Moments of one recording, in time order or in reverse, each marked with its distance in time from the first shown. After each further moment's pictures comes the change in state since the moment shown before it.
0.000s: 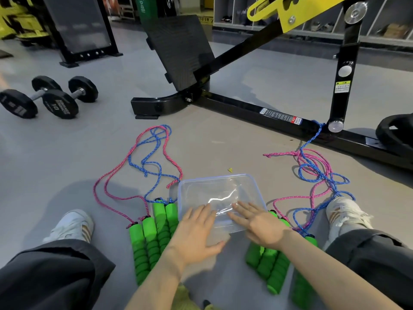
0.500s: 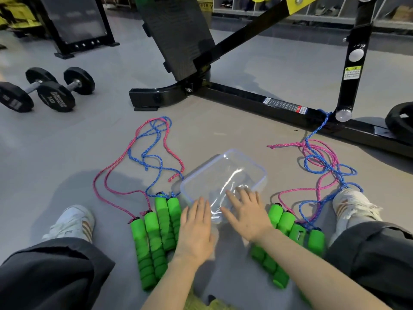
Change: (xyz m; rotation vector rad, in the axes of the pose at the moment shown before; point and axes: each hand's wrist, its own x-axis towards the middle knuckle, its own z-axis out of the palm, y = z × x) left_hand 0.003 0.002 0.038 -0.025 0.305 -0.093; right_hand 0.034 -0.042 -0.005 0.440 0.091 0.459
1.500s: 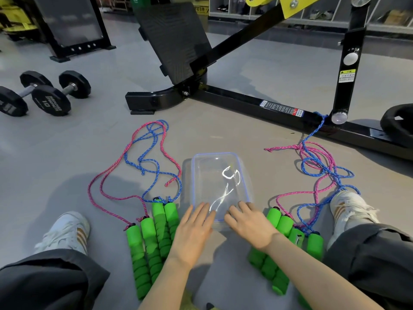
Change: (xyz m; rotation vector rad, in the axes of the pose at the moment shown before) left_hand 0.012 -0.016 0.019 0.049 0.362 0.238; right_hand 0.000 0.026 0.013 -0.566 0.409 -0.597
